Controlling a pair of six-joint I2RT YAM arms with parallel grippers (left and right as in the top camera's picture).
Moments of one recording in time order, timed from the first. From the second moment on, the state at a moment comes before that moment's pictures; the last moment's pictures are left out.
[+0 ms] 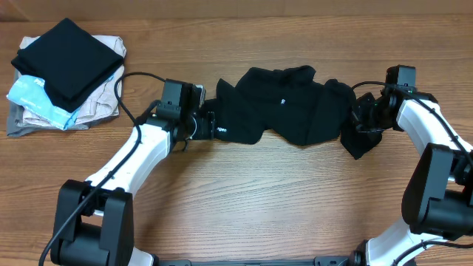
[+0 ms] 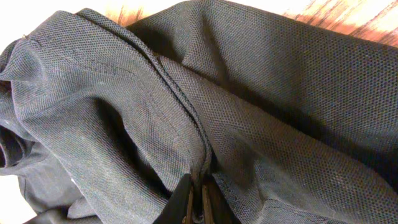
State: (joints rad) left arm -0.26 1.68 1.01 -0.40 0.22 -0.25; right arm -0.19 1.86 1.20 -0.65 -0.31 0.76
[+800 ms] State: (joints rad) left arm -0.31 1.73 0.89 -0.13 0.25 -0.14; right arm -0.19 1.86 1.20 -0.64 -0.31 0.76
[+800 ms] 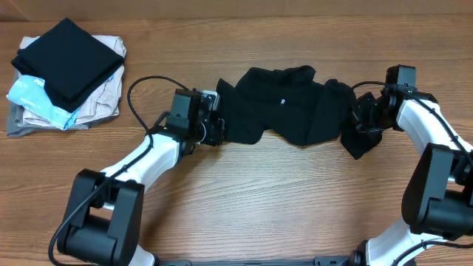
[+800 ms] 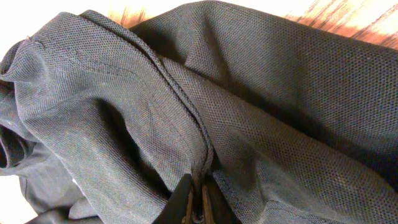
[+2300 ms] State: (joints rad) left arm -0.28 1.64 1.13 -0.42 0.29 -0.13; right arm -0.19 1.85 1.27 -0.80 -0.31 0.68
